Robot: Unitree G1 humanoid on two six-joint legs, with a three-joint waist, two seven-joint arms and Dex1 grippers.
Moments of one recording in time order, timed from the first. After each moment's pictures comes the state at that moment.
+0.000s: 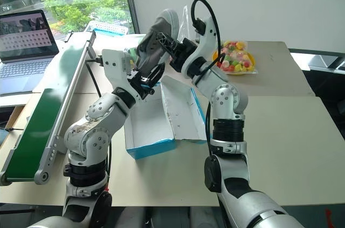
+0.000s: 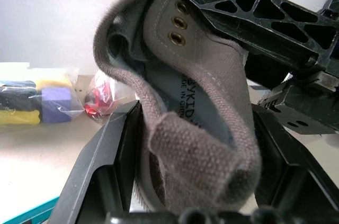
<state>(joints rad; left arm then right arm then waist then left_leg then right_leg) -0.58 0.09 0.03 -0.42 -0.43 0.80 -0.08 -0.97 0.01 -0.28 0.14 0.69 0.77 0.23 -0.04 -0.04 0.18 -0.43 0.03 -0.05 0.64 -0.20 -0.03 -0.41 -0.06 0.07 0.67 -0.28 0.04</state>
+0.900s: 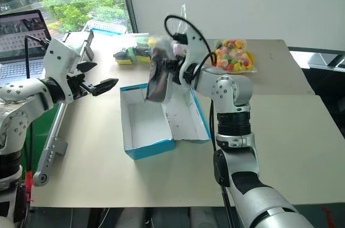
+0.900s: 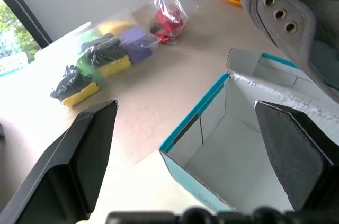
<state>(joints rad) -0.57 0.84 0.11 -0.31 -0.47 0.88 -0.57 -1.03 -0.06 -0.10 0.06 0.62 1.28 0.04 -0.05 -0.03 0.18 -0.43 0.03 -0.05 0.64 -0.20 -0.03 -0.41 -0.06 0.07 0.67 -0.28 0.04</state>
